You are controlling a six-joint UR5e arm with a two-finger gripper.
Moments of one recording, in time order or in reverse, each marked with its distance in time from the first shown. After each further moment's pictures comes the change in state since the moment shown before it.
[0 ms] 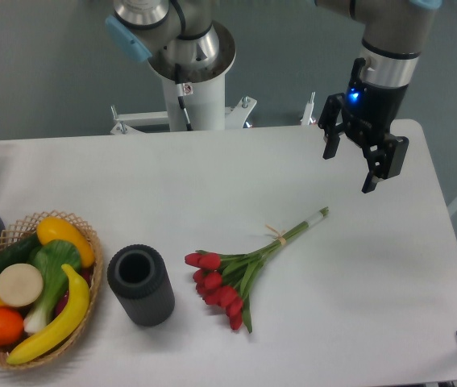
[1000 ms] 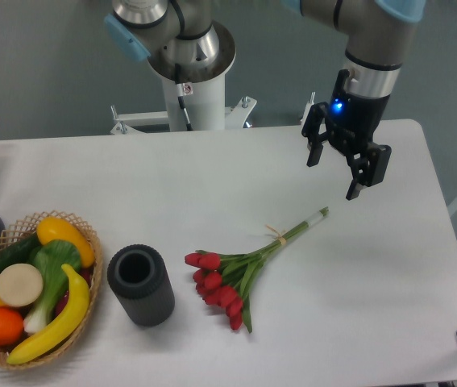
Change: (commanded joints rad) arm -0.061 0.003 -0.083 0.080 -0.018 -0.211
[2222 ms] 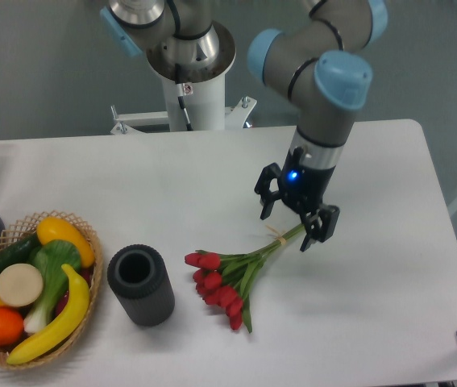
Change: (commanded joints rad) arm -0.140 -0.156 -0.121 0.233 0.035 -0.227
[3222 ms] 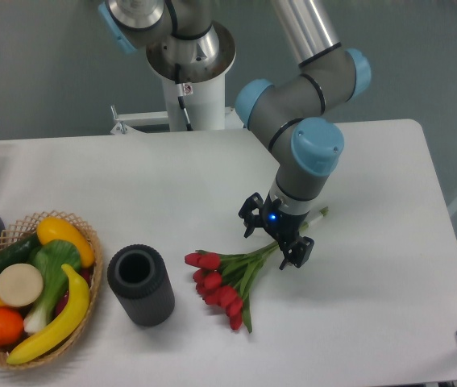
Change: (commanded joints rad) arm -0.040 -0.117 -0.008 0.000 0.130 -0.022
